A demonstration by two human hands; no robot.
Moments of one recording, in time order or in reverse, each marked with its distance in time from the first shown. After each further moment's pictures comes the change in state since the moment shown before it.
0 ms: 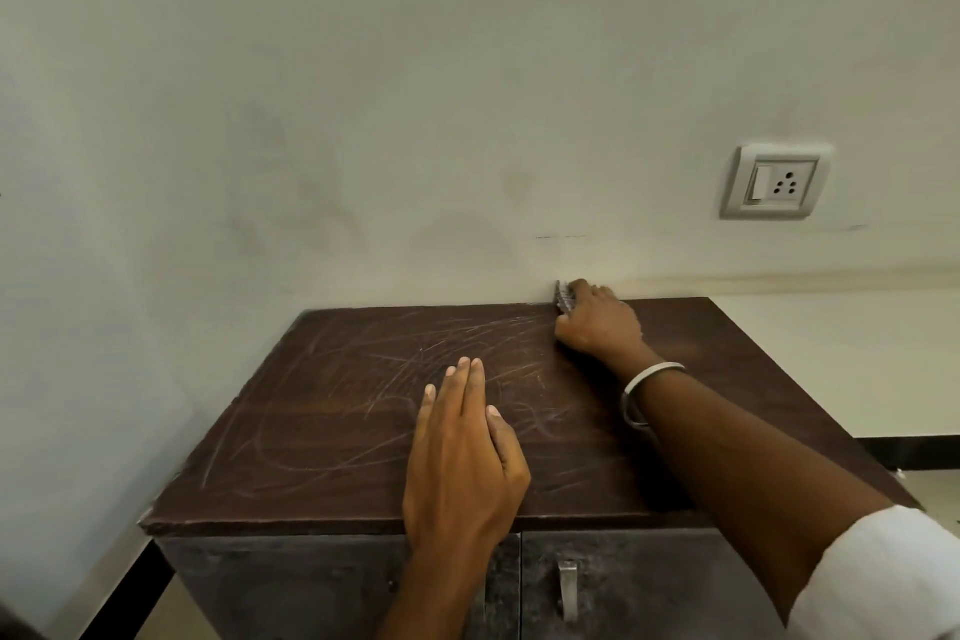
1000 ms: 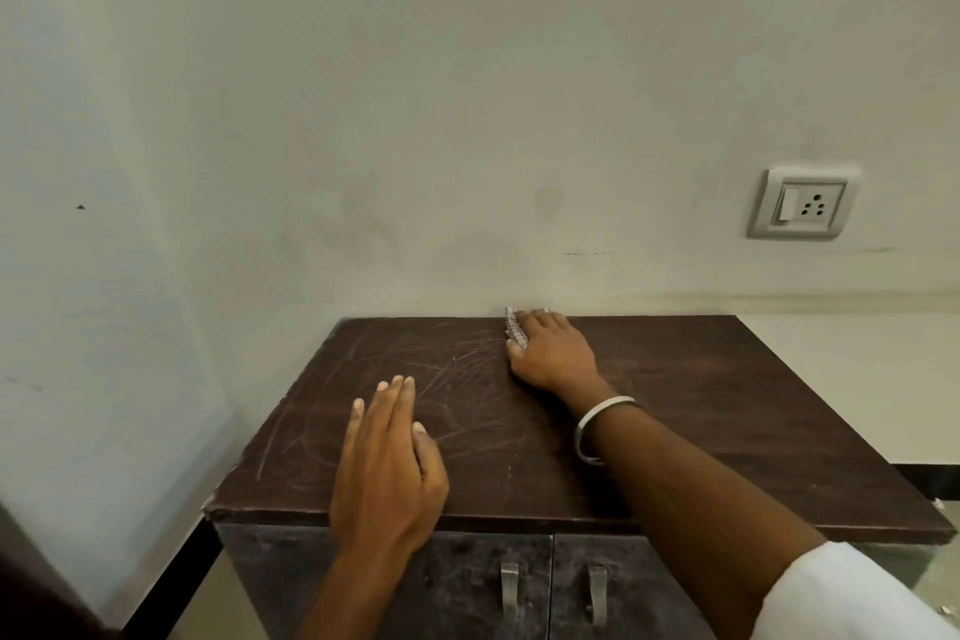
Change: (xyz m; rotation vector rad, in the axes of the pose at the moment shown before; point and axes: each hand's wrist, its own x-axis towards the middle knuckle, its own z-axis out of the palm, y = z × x) left_hand -0.004 -0.075 -0.049 0.101 0.110 -0.048; right_hand -0.019 -0.070 0.040 -0.052 -0.058 -0.244
